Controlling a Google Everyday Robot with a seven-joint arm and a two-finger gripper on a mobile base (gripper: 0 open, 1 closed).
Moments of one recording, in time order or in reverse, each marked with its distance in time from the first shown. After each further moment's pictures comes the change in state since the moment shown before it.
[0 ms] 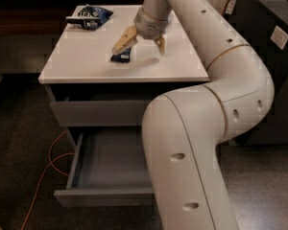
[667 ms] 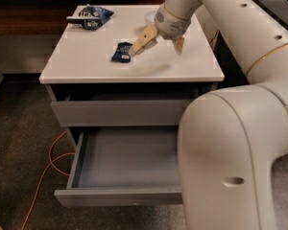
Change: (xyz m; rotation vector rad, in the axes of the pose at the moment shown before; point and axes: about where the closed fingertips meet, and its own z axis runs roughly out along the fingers) arm 0.045 -0.023 -0.038 -0.016 -0.023 -0.072
